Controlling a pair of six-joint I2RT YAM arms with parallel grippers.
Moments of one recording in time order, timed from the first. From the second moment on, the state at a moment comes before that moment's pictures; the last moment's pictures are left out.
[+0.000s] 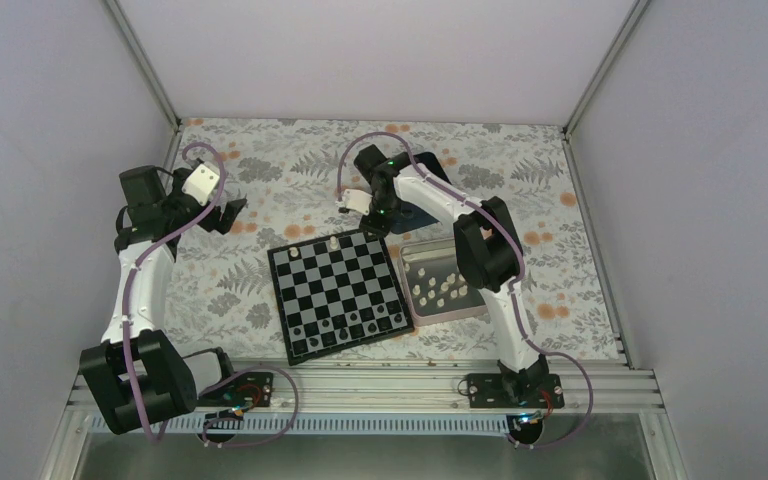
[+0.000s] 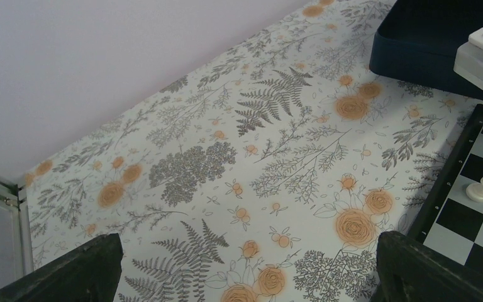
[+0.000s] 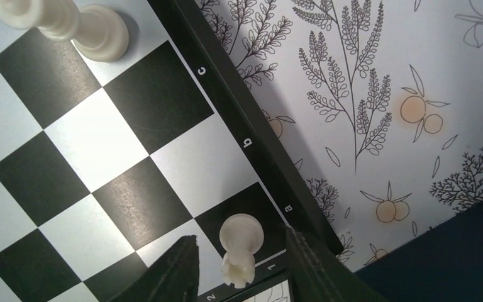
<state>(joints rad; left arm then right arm) 0.31 1.17 0.88 -0.33 0.66 0.64 0.65 2.26 1.91 -1.04 -0.19 -0.64</state>
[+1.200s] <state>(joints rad) 0.31 1.19 0.88 -0.33 0.66 0.64 0.54 1.73 1.18 -0.87 -0.15 -0.61</state>
